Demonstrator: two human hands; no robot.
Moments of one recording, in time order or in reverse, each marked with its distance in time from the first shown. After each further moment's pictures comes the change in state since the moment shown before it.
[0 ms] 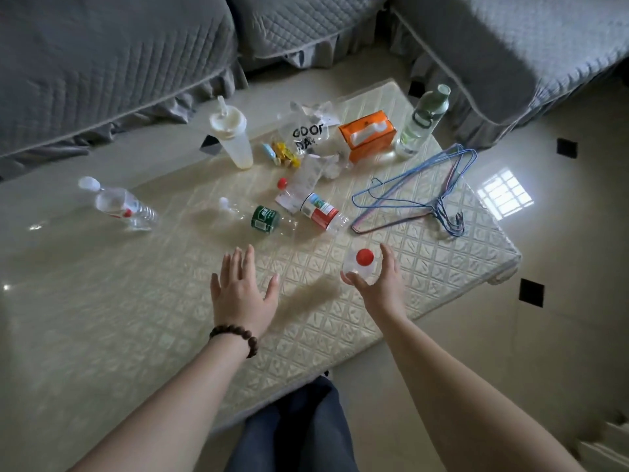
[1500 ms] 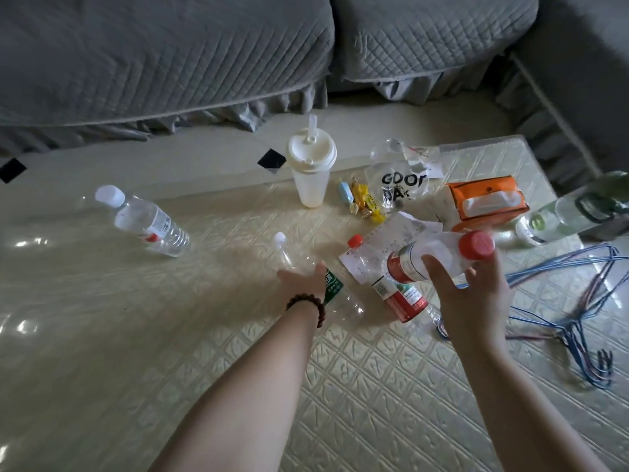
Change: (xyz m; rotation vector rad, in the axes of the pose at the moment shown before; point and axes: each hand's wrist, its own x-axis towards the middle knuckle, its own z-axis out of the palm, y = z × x) left_hand 0.253 -0.025 0.117 -0.771 -0.027 -0.900; right_hand 0.168 -0.107 0.075 0.195 0.173 -0.390
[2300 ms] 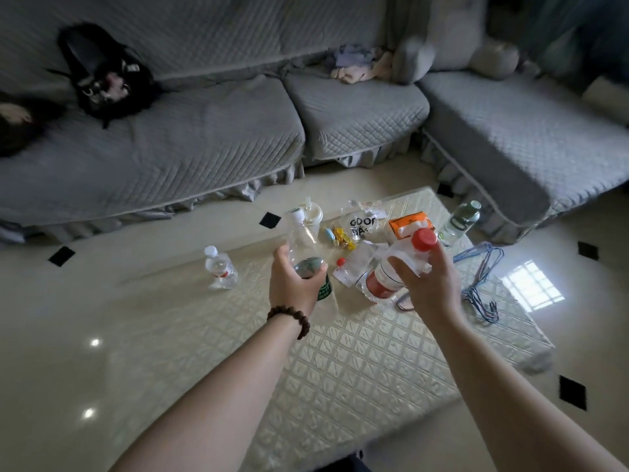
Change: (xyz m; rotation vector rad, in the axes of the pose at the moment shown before) left_hand -0.264 0.033 -0.268 -0.072 -0.023 0.776; right_hand -0.142 -0.221 -0.138 -0.006 0.024 0.019
